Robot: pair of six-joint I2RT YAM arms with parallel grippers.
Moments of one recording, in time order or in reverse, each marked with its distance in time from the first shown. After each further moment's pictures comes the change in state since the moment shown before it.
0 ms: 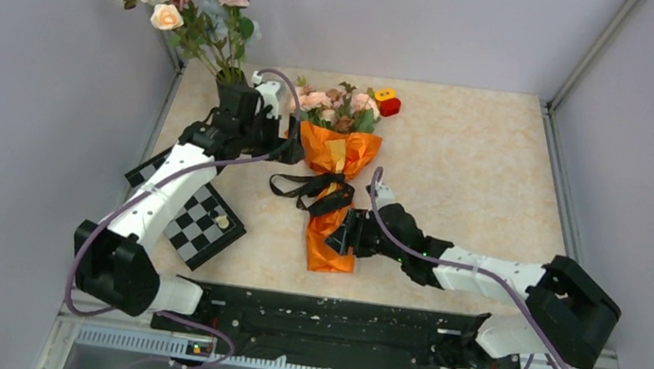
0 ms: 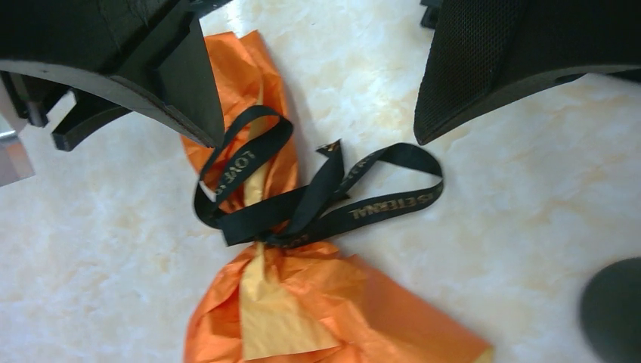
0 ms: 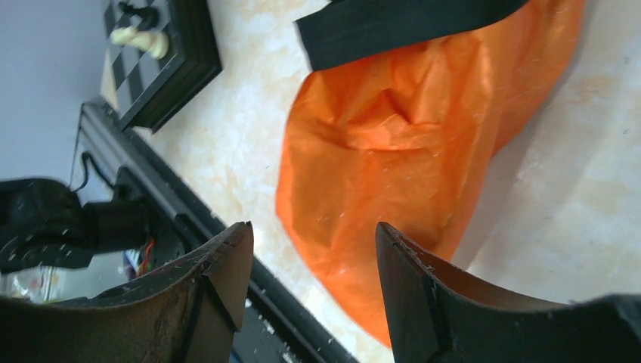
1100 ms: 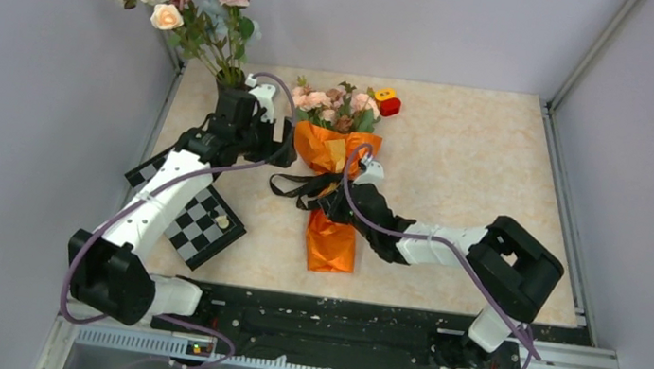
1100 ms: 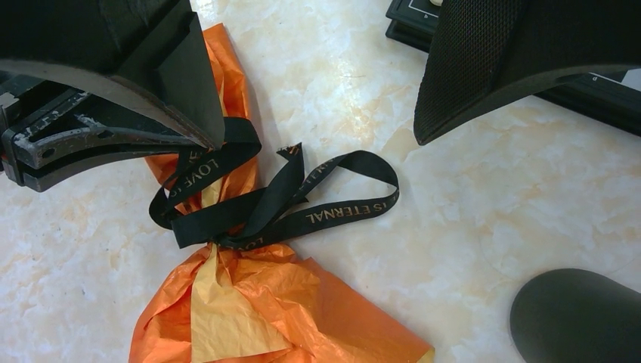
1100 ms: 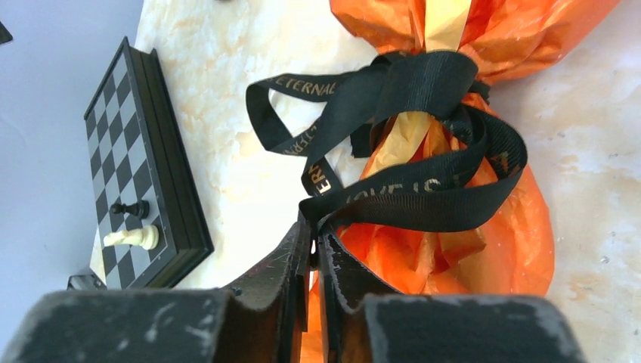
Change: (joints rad) left arm 0.001 -0.075 -0.069 -0.001 -0.149 0.058; right arm -0.001 0.369 0.229 0.241 0.318 0.076
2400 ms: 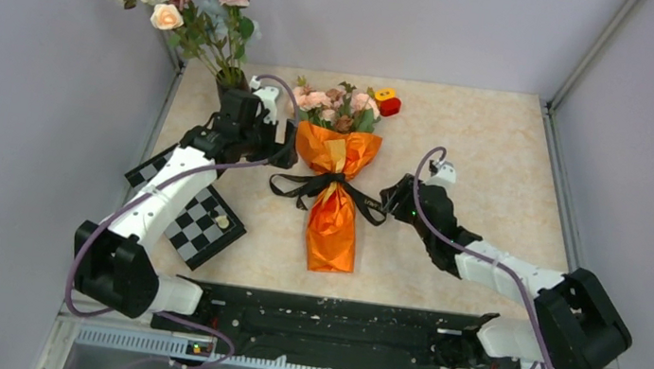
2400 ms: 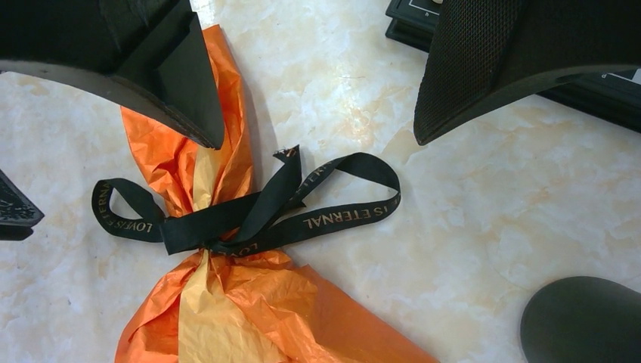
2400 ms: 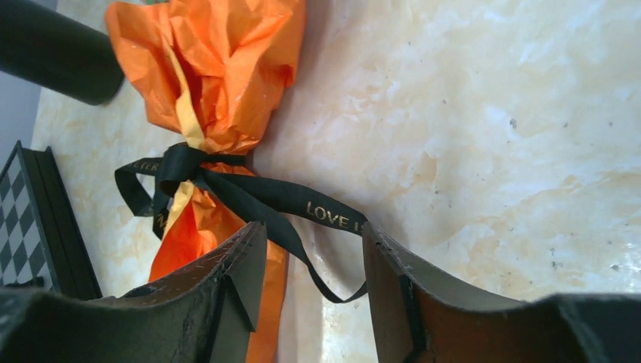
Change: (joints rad) left arm 0.000 0.034 0.000 0.000 -0.002 0.005; right arm -0.302 -0.373 -0.271 -0.131 0.022 -0.110
